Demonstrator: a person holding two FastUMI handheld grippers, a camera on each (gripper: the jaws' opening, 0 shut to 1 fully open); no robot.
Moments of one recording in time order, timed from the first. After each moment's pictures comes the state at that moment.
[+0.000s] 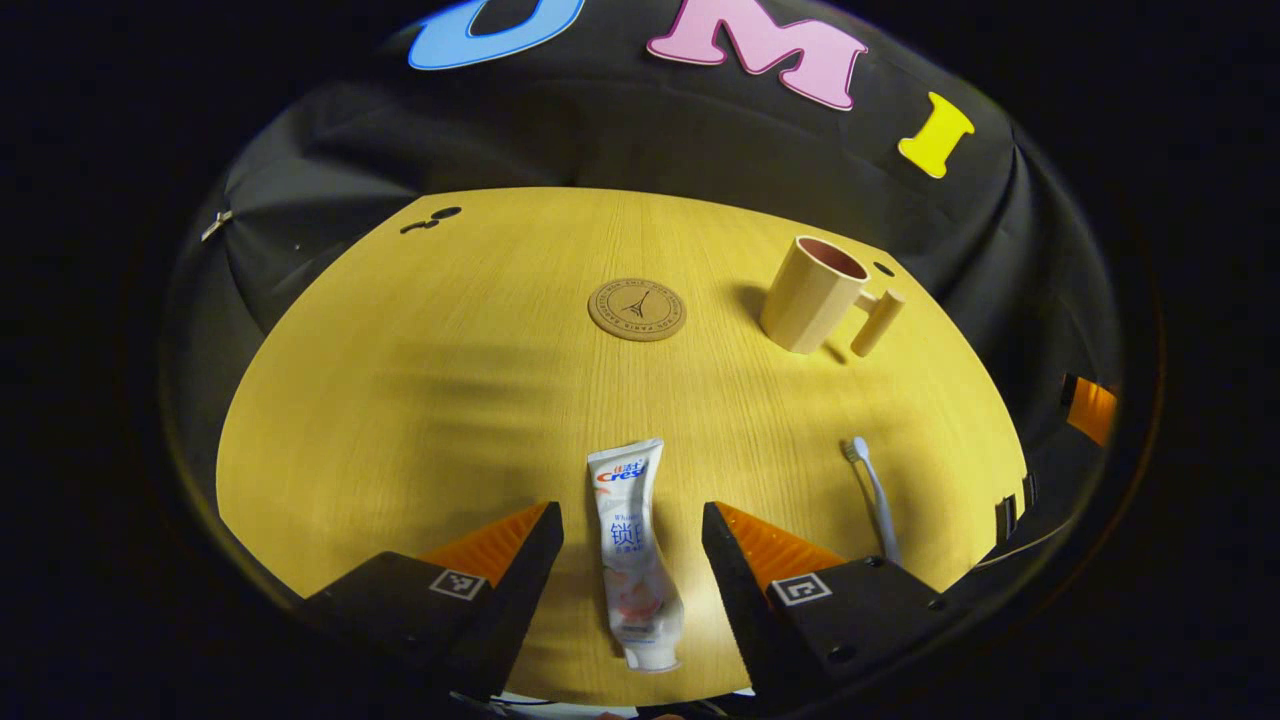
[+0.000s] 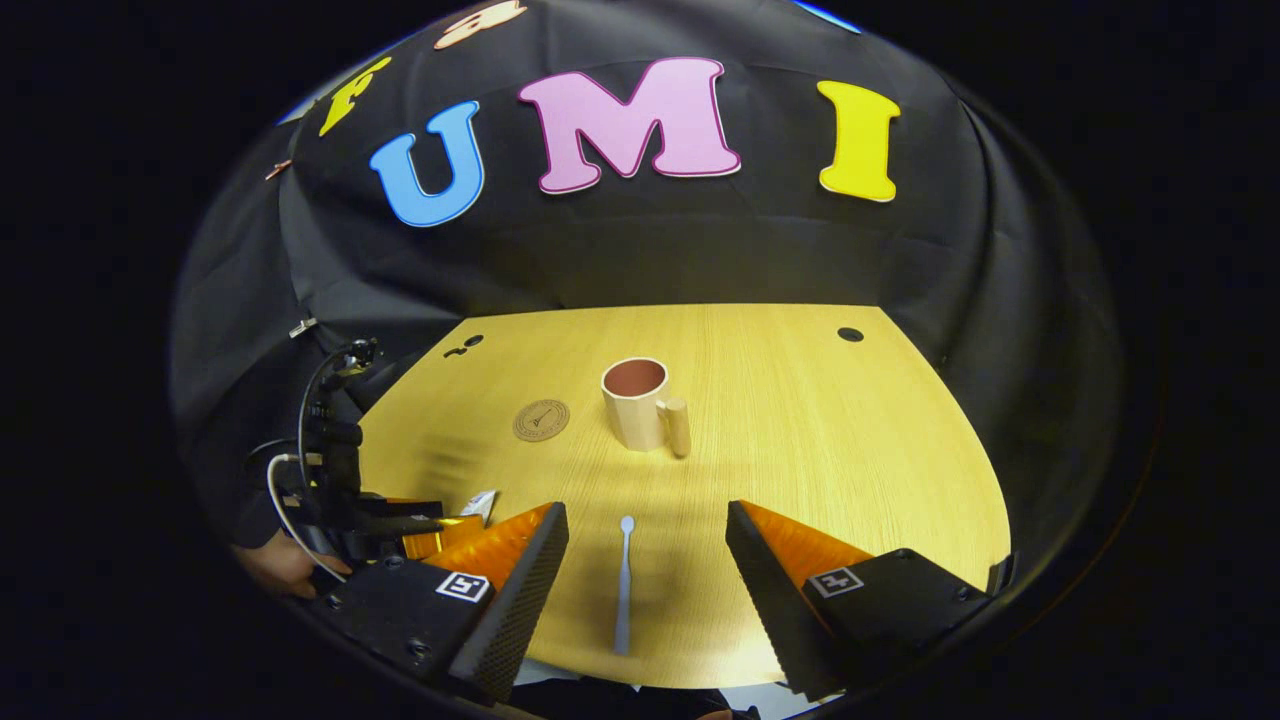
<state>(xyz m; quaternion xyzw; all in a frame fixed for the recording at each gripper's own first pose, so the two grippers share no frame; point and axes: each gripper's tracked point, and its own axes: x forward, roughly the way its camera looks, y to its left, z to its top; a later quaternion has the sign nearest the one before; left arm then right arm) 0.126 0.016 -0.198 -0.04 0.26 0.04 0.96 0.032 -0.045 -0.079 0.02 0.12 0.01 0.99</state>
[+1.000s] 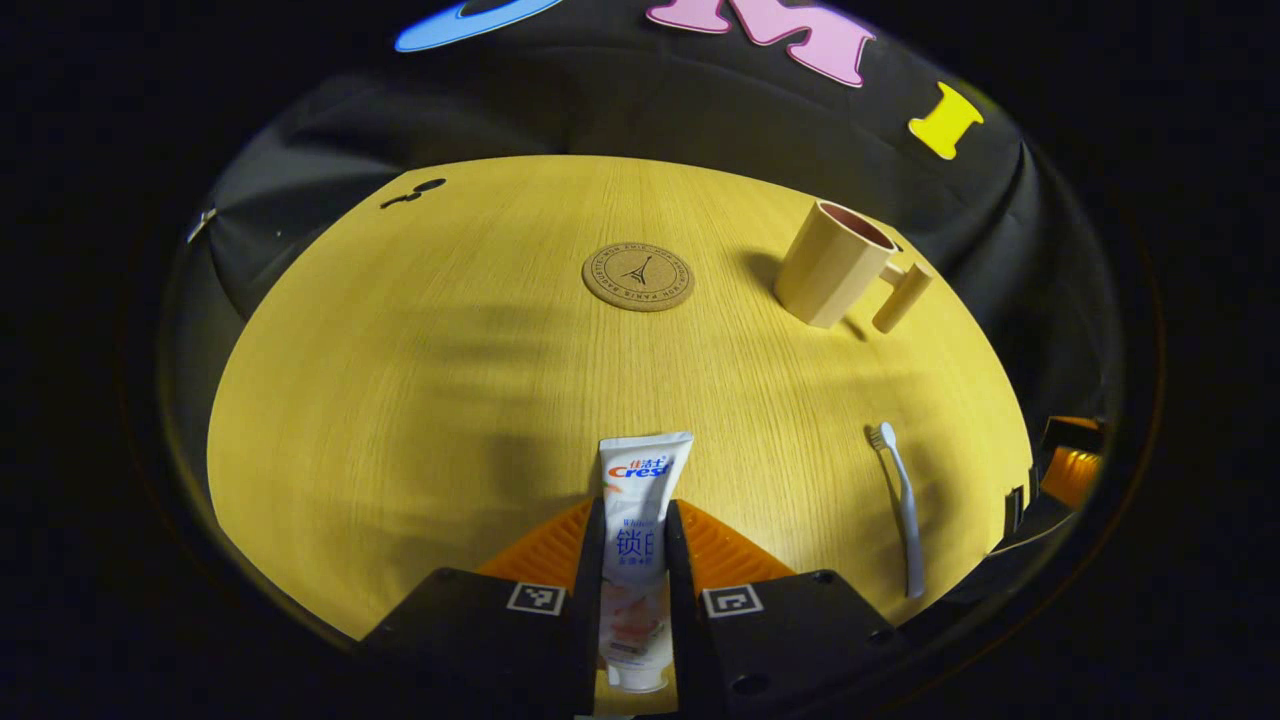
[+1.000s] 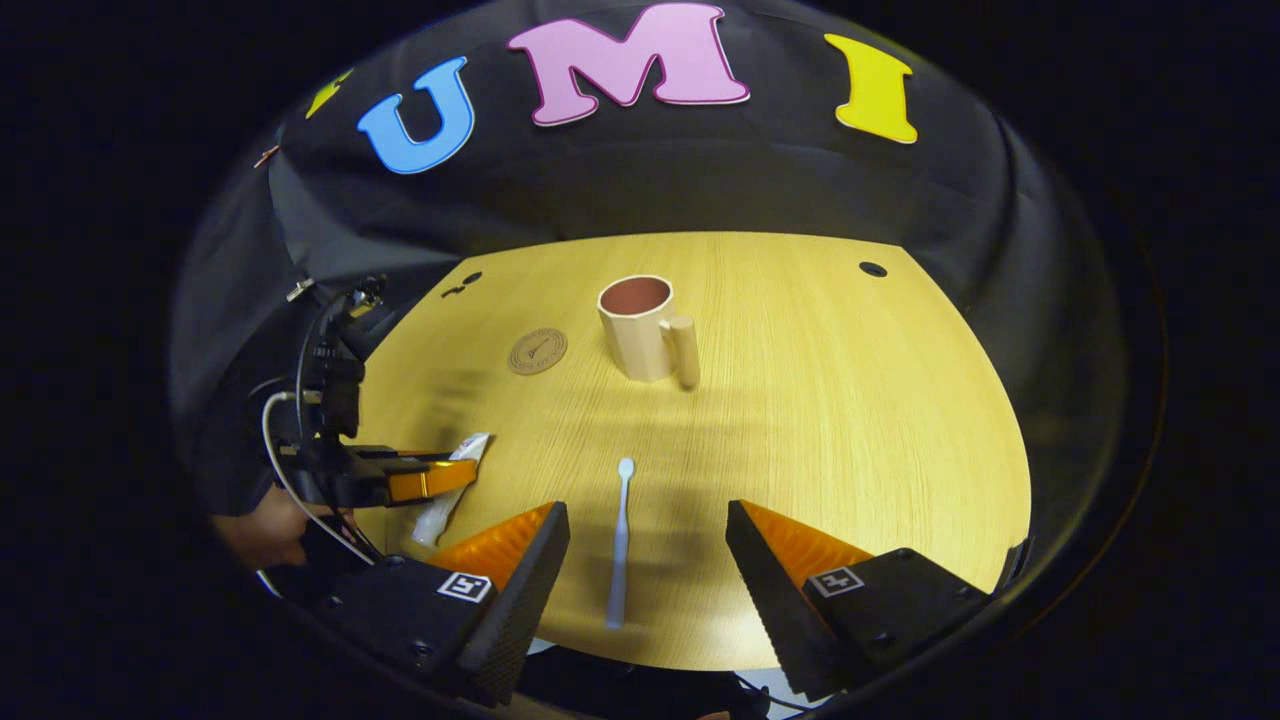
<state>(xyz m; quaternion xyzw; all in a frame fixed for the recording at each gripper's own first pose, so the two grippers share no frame) 0.143 0.020 -0.219 -0.05 0.30 0.02 0.95 0.043 -0.044 -0.138 0.01 0.22 0.03 0.97</state>
